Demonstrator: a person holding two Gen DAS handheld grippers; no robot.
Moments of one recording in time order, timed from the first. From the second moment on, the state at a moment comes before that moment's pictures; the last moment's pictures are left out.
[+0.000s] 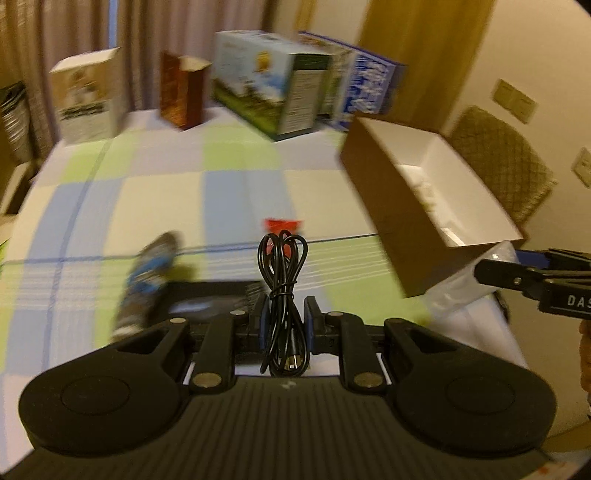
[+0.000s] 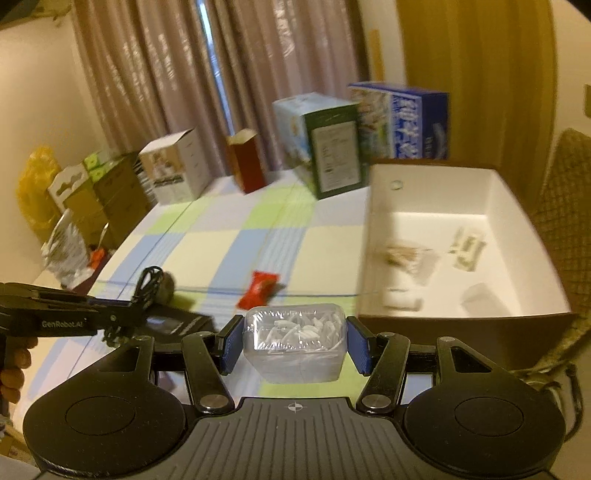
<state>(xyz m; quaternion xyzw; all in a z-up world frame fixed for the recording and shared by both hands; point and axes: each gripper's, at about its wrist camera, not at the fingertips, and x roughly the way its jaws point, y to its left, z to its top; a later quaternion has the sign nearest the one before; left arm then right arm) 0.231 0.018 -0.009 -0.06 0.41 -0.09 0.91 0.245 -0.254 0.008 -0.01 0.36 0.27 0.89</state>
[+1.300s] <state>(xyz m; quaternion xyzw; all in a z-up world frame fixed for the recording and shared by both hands) 0.411 -0.226 -0.040 0.05 0.47 -0.22 0.86 0.399 -0.384 -0.026 -0.01 0.41 0.24 0.88</state>
